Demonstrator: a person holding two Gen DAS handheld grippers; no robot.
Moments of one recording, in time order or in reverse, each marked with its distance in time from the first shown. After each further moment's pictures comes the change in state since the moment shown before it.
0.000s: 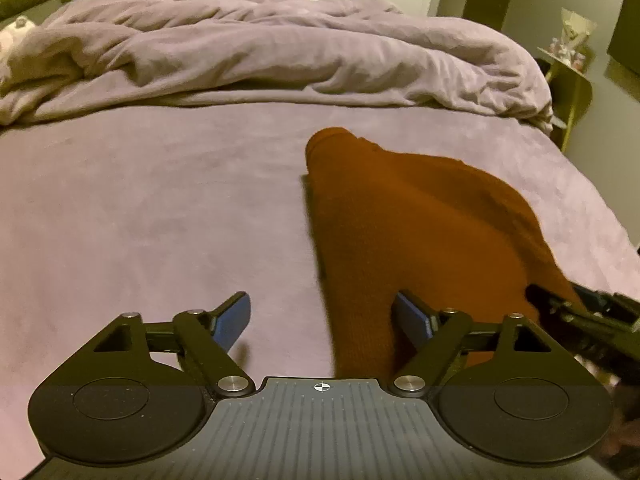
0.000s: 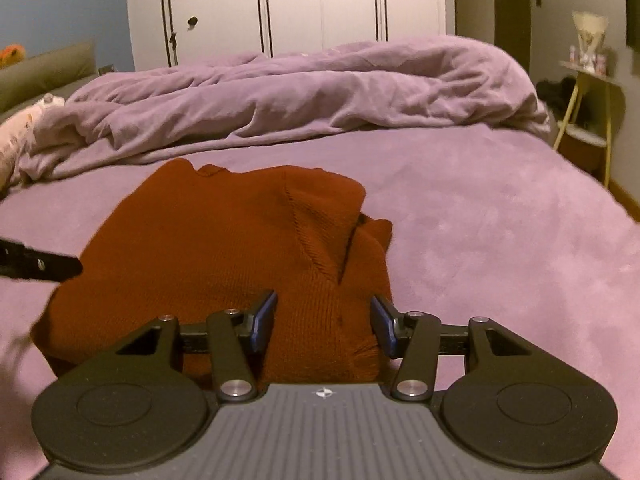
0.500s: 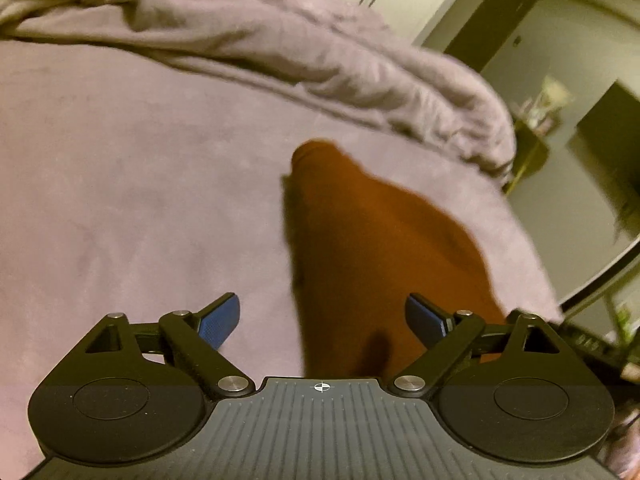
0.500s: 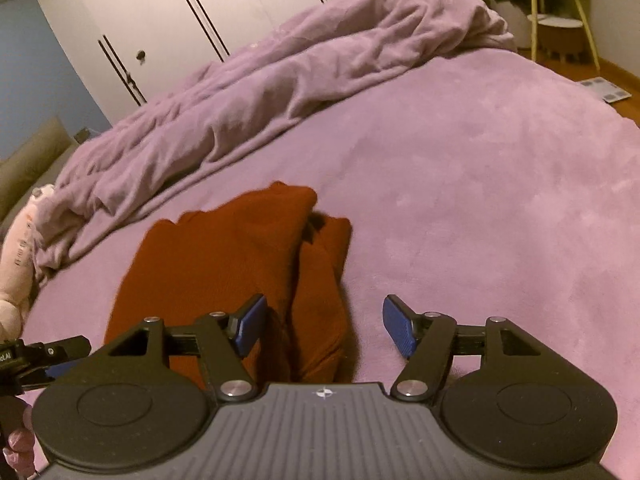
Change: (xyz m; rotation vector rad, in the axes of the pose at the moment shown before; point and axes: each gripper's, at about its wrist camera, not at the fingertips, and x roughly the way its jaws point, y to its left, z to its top) left arm -0.002 0.062 0.007 -0.247 -0.004 -0.299; right arm -0.004 -0.069 0.029 0.333 0.103 0.106
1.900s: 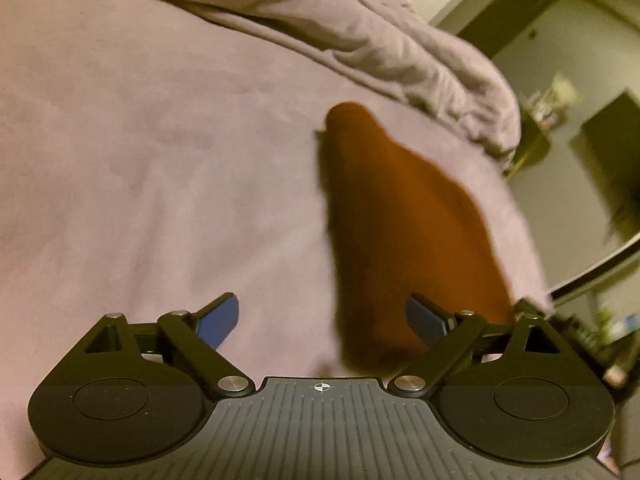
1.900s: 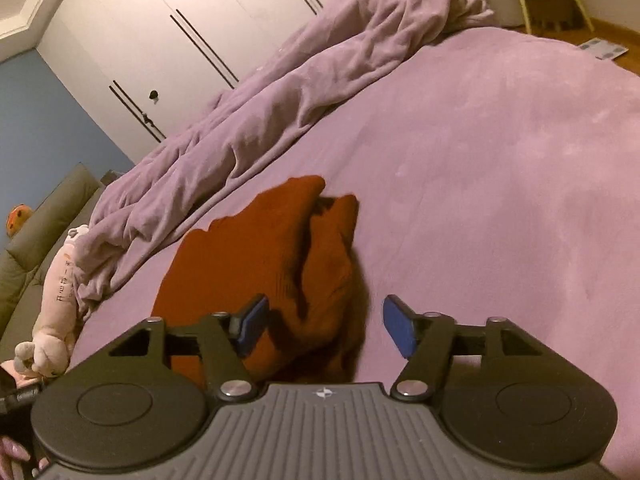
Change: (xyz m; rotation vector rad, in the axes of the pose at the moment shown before) left arm -0.013 0.034 -0.016 -0.110 0.127 -0.043; right arm -0.018 -0.026 -0.029 0.144 -0.027 0.138
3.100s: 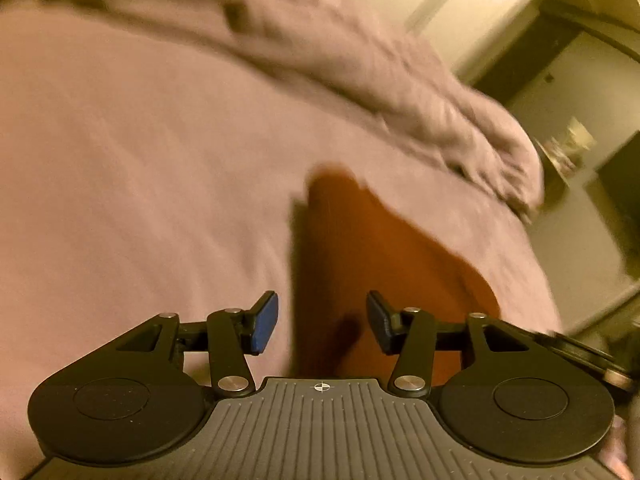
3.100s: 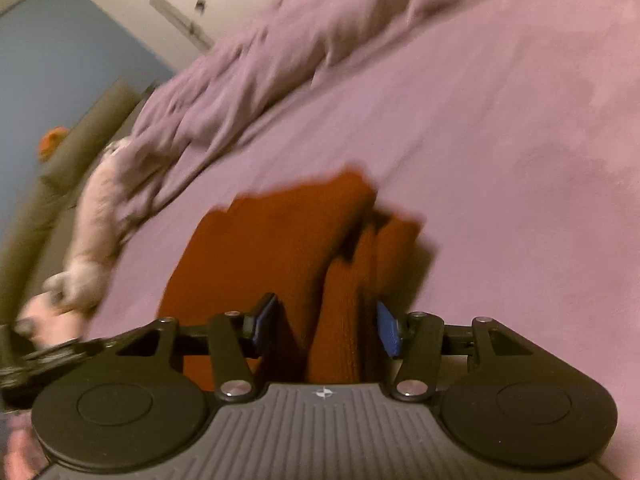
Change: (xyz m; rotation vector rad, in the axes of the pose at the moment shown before) left arm -0.060 0.050 0.022 0.003 -0.198 0.135; right arm 0.078 0.111 -0.012 -0.109 0.214 0.072
